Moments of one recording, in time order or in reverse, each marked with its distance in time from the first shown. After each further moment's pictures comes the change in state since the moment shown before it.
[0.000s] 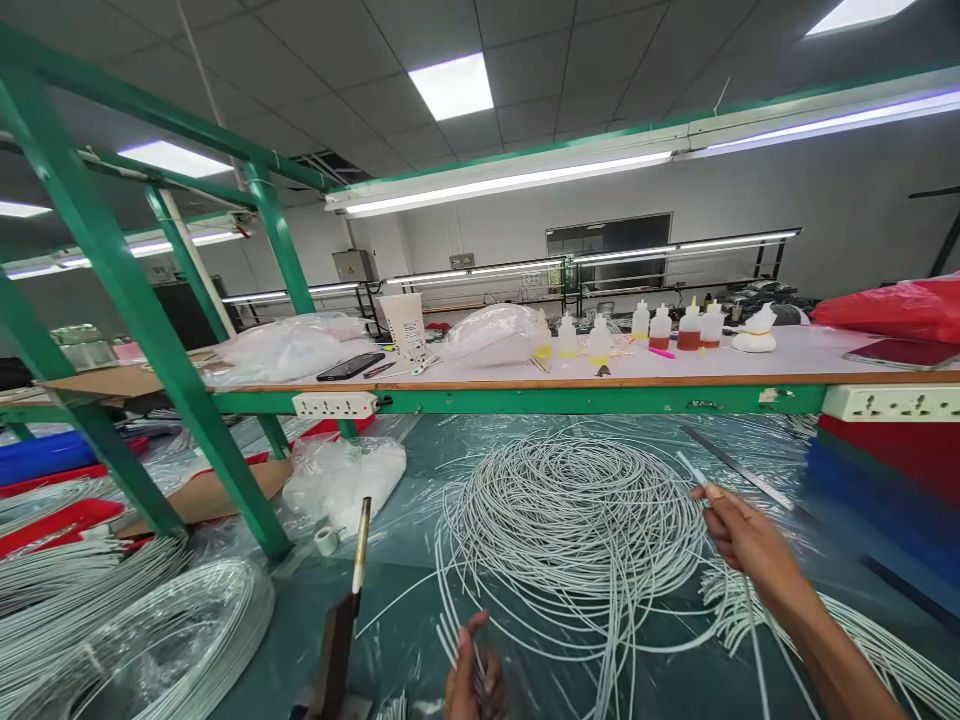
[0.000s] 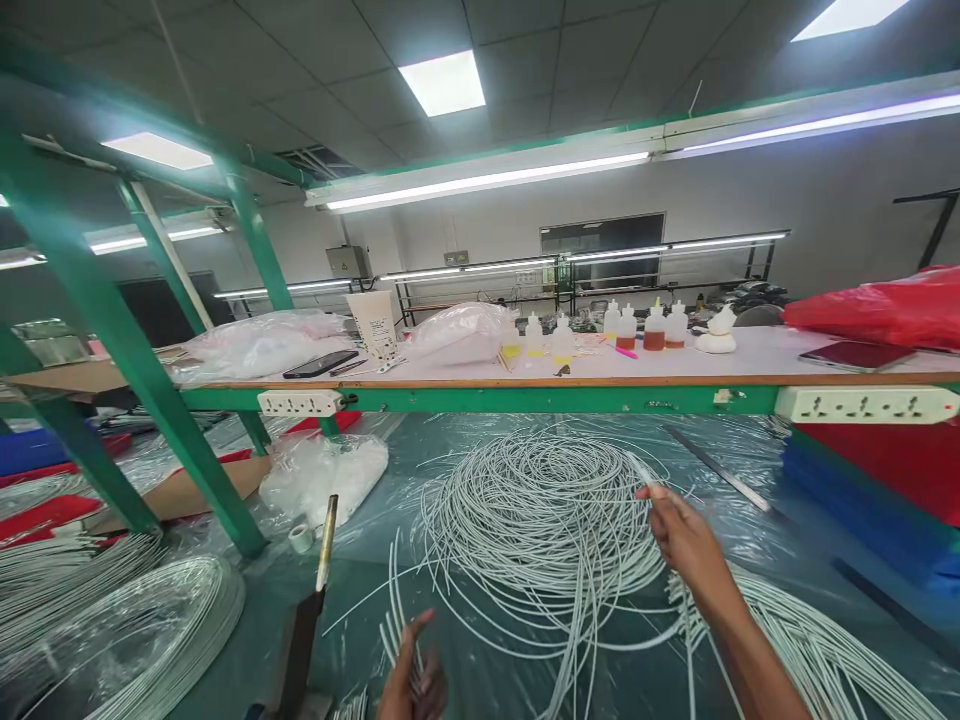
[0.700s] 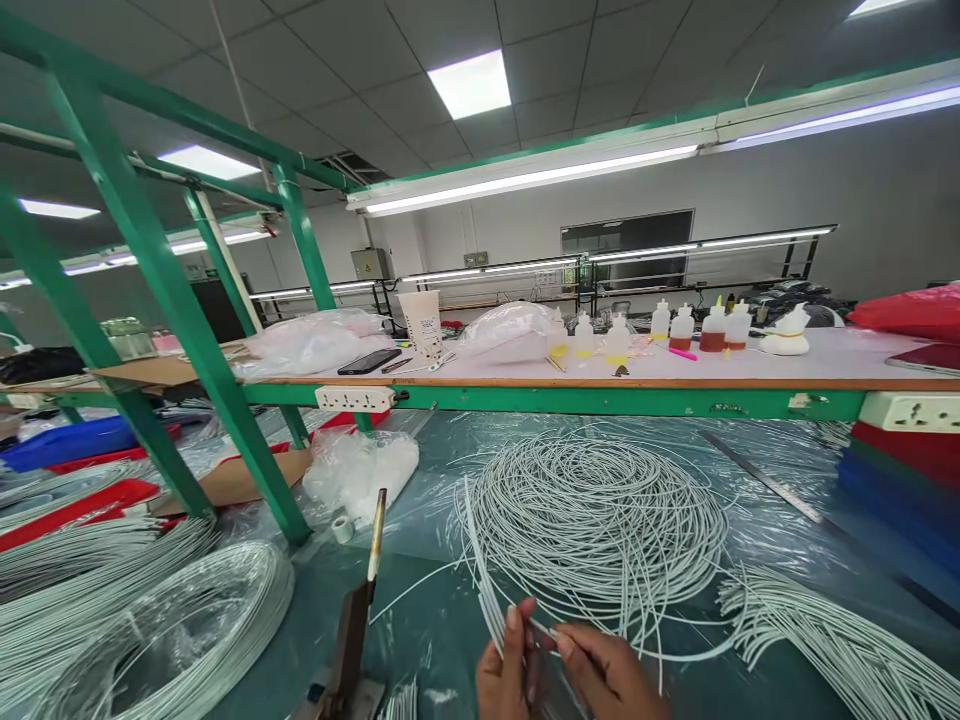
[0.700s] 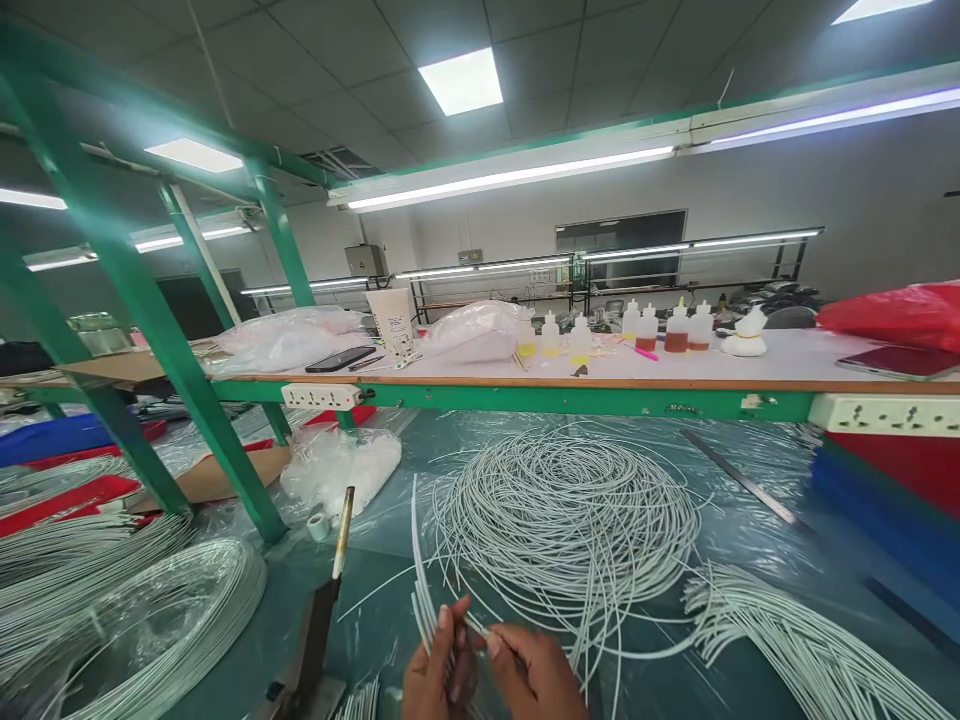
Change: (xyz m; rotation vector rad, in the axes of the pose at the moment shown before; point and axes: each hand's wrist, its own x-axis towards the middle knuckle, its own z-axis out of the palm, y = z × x) left_hand -0.034 0.022 0.054 -0.252 -0.011 0.020; right_hand -0.118 0.063 0.122 -0.538 -0.500 -0.179
